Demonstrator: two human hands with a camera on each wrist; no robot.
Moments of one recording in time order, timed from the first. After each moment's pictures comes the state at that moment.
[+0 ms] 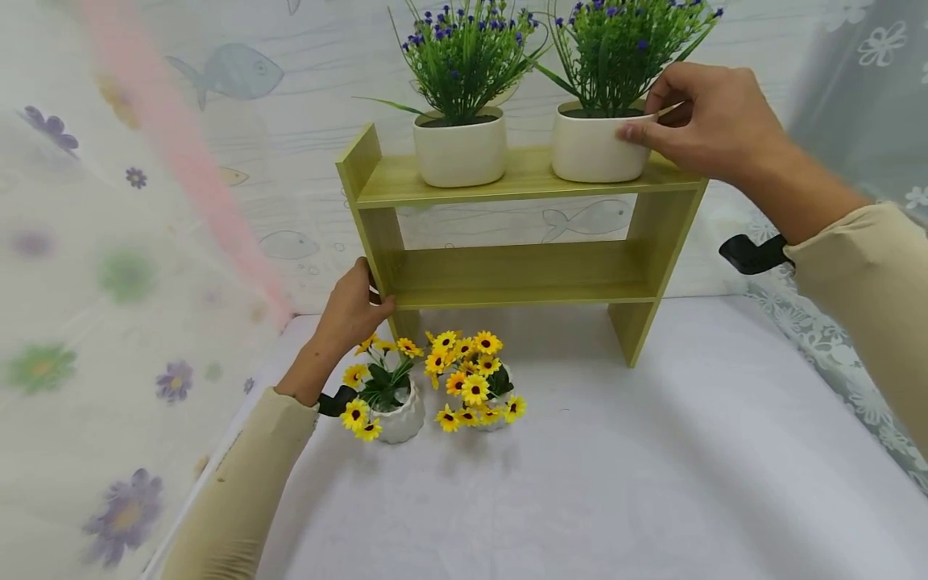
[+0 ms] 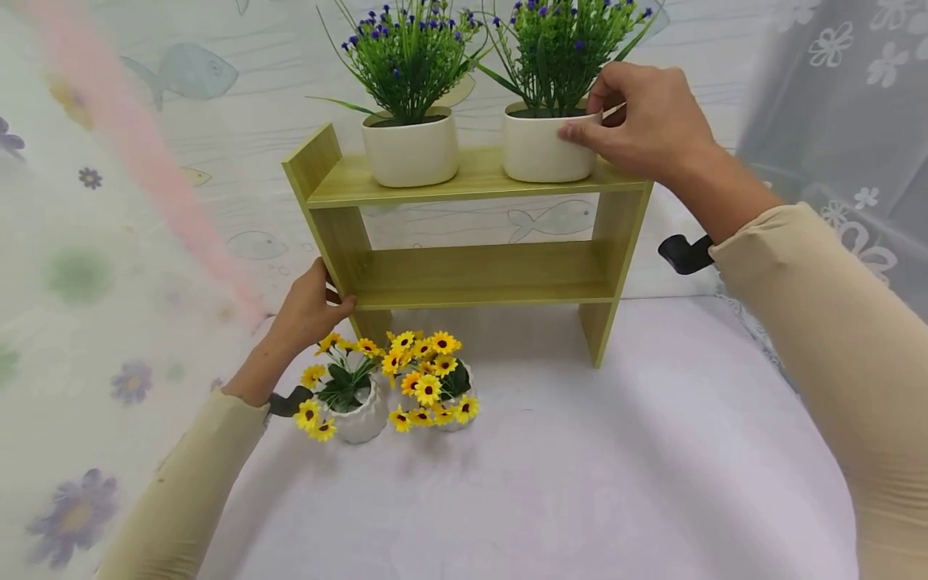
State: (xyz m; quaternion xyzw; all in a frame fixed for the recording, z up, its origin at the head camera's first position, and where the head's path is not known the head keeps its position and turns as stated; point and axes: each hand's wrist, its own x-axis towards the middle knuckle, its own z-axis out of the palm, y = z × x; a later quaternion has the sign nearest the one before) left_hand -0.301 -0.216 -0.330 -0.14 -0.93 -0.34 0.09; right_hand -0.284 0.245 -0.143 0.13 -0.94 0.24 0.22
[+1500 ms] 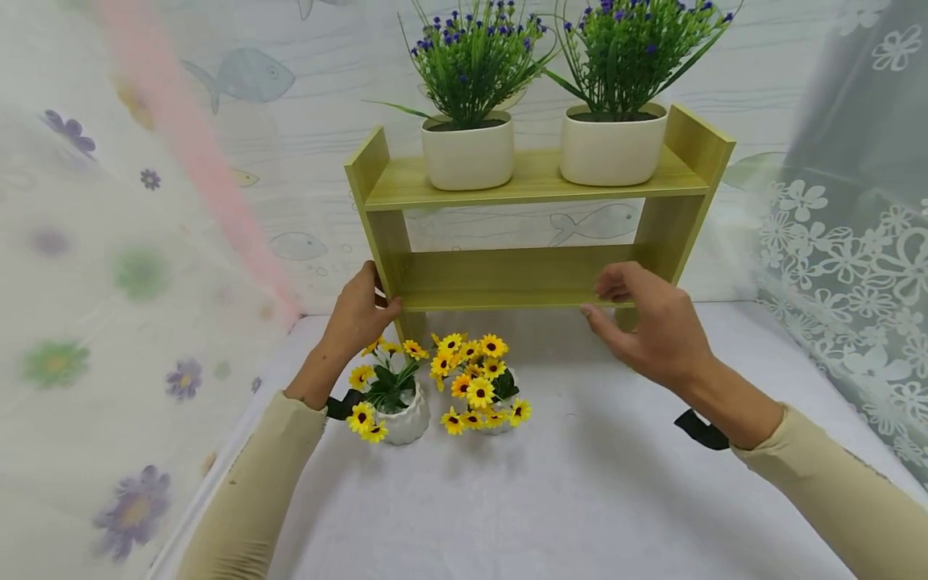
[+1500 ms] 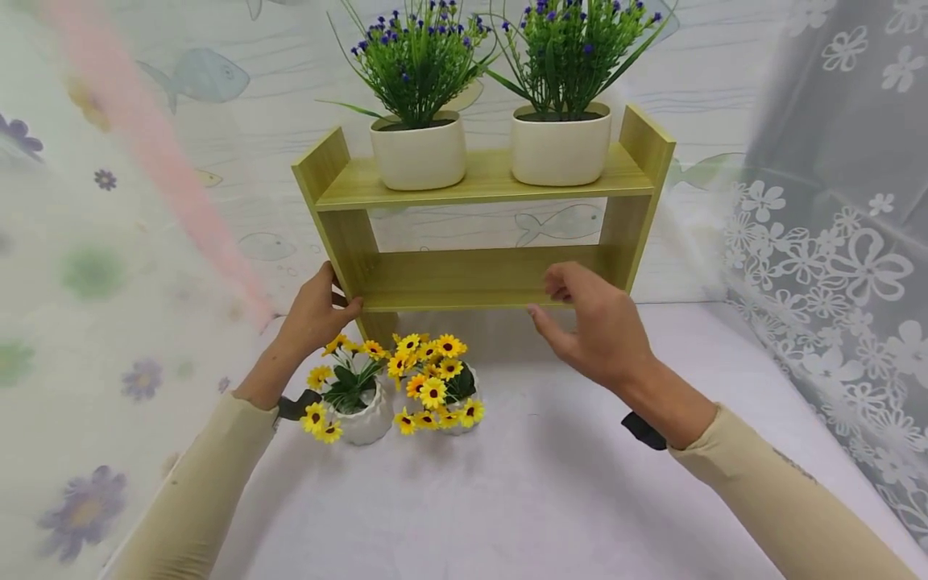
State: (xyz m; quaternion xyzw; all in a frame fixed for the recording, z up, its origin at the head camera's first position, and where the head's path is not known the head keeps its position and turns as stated) left_hand -0.303 -0.216 -0.336 -0.13 -0.92 -0.35 0.10; right_hand -0.218 0.196 -0.319 0.32 -0.83 0.27 0.38
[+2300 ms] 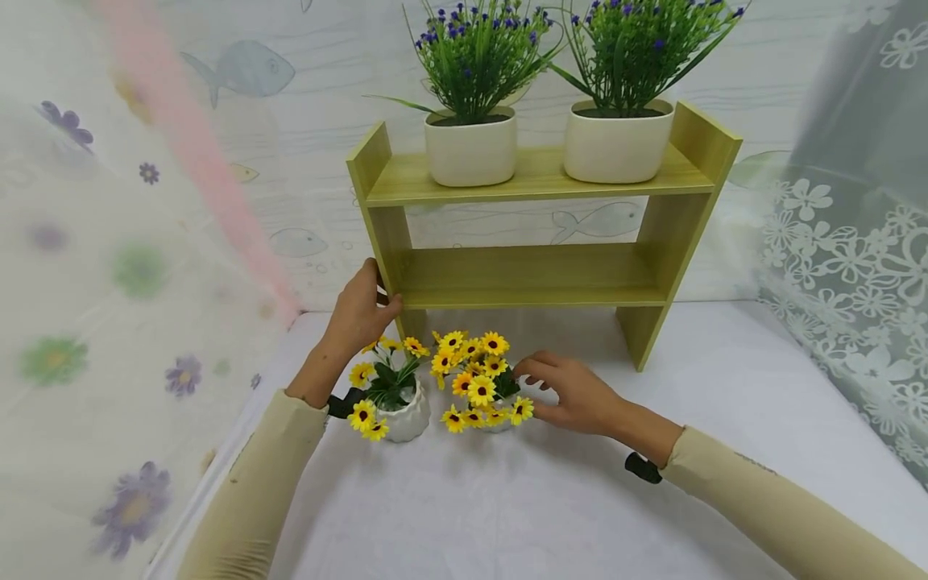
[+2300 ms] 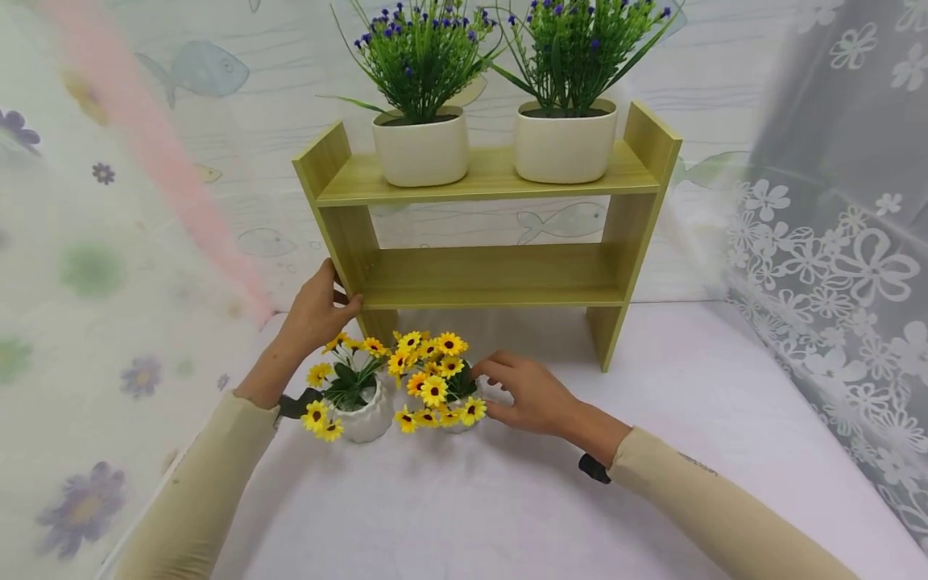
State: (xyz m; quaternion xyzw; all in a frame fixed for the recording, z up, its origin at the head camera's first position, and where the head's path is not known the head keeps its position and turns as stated) left_hand -0.302 -0.219 -0.339 -0.15 -0.92 -0.35 0.10; right_hand -0.240 0.142 -0.437 0.43 -0.85 0.29 0.10
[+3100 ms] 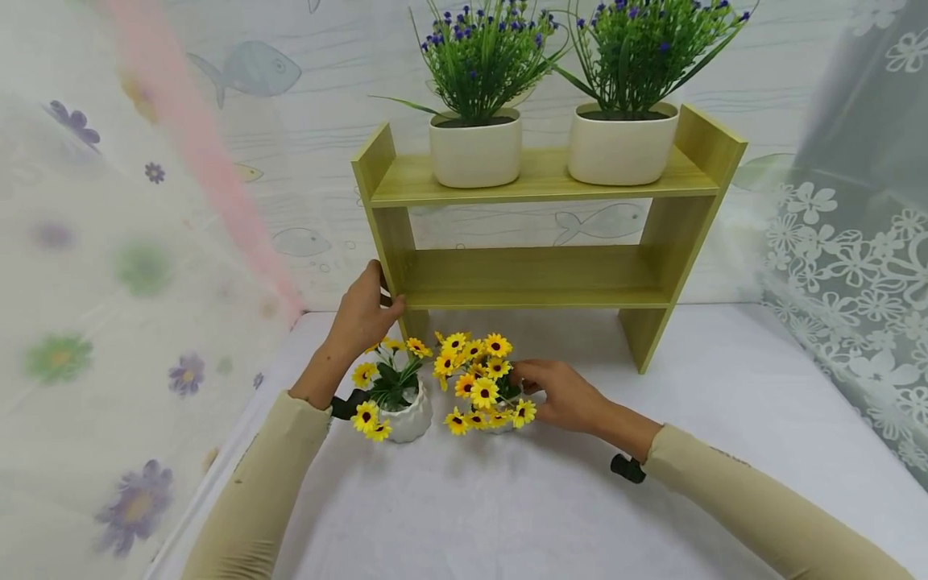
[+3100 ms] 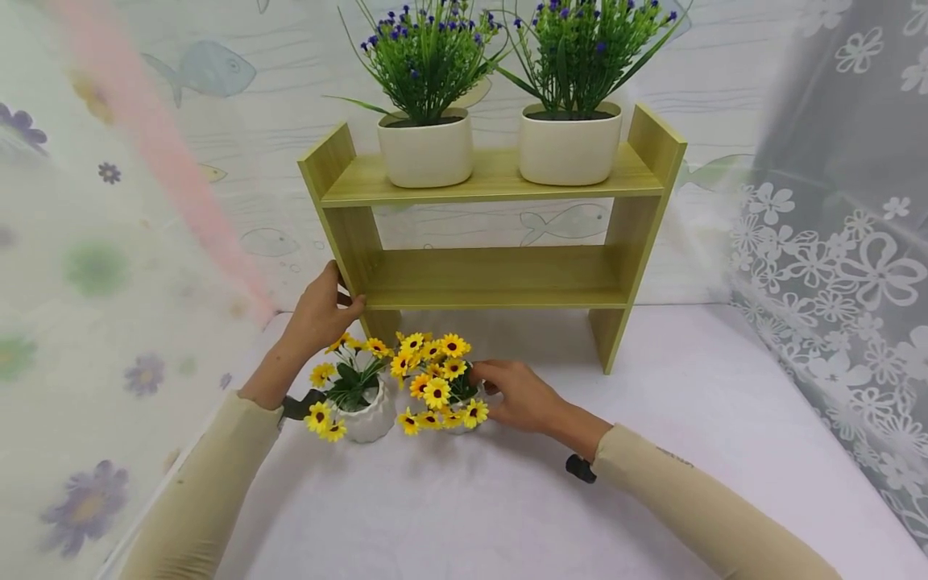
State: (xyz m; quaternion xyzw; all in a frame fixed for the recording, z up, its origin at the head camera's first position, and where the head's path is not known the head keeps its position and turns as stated) left_hand -0.302 -0.219 -0.340 -0.14 -0.92 -0.35 0.10; right_hand -0.250 0.123 -0.450 0.41 -0.85 0.33 0.05
